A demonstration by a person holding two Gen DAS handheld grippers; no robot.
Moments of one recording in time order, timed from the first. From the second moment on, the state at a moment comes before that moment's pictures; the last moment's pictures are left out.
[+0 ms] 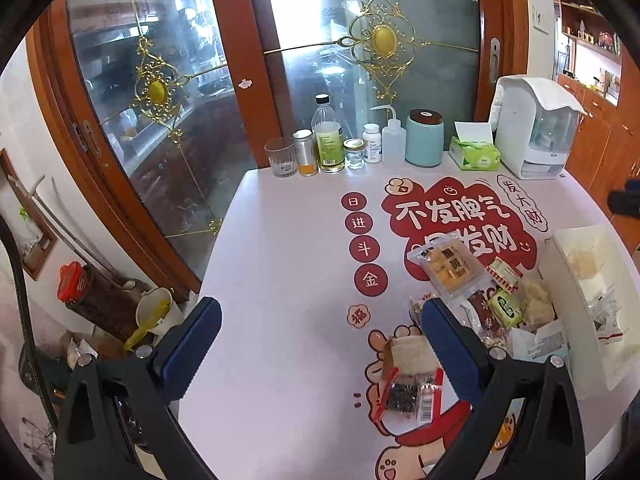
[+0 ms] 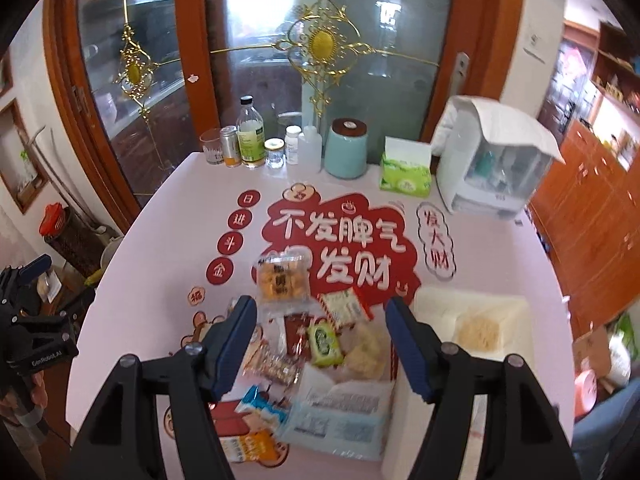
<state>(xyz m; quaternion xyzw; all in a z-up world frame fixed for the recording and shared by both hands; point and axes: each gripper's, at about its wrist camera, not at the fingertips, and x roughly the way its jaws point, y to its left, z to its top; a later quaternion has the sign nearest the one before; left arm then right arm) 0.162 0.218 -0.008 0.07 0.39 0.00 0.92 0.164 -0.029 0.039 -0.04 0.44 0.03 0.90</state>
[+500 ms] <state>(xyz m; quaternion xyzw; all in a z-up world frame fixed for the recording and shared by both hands) 0.191 0.192 -0.117 0.01 0.53 0.05 0.84 0.284 -0.023 -0.047 -0.06 0.51 0.11 0.85</state>
